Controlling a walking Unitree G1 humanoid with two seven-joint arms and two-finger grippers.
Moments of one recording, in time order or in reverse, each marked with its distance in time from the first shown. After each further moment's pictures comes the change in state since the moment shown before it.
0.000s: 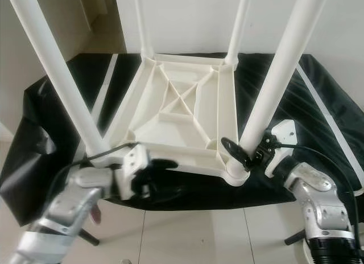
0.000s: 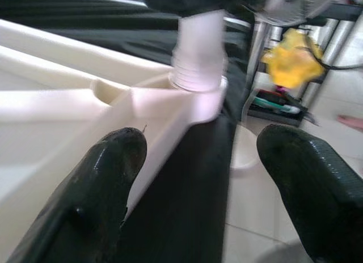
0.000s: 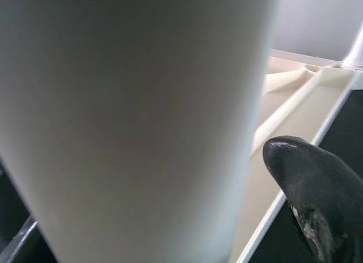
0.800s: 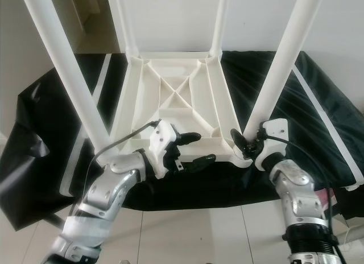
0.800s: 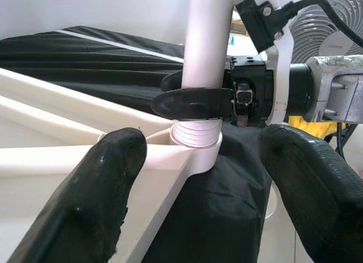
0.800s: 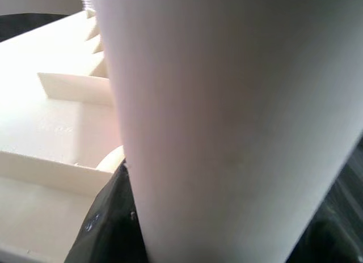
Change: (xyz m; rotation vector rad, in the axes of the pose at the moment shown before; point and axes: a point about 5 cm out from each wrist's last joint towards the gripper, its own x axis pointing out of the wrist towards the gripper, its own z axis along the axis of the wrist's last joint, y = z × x) left arm 0.040 0.017 0.030 -0.059 -0.137 0.086; right arm 0.026 -0.006 -0.025 0.053 0.068 -0.312
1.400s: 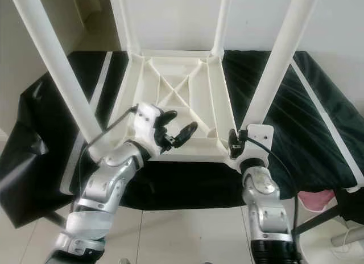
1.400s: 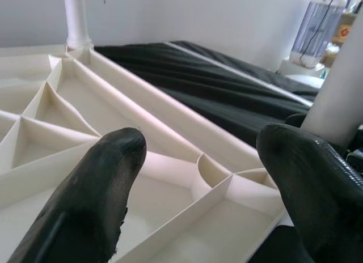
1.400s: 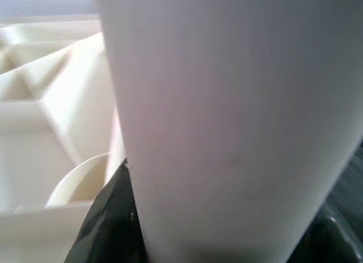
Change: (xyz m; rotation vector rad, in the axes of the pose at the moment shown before) left arm -0.002 0.024 0.004 -0.057 -0.061 0.359; right arm -0.008 0.045 0.002 0.076 -0.004 -0.520
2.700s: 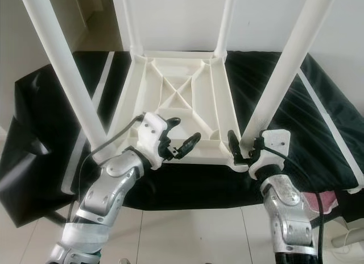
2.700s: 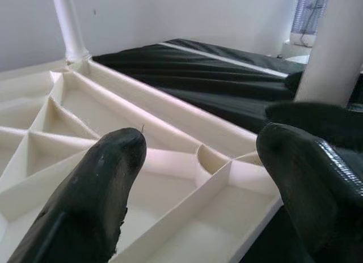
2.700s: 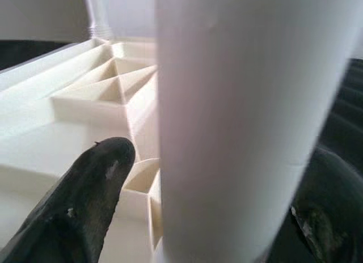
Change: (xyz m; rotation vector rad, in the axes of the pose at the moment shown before) left arm -0.011 -0.015 0.000 0.138 -0.003 -0.018; right arm -0.006 -0.030 0.009 -0.069 -0.101 0.489
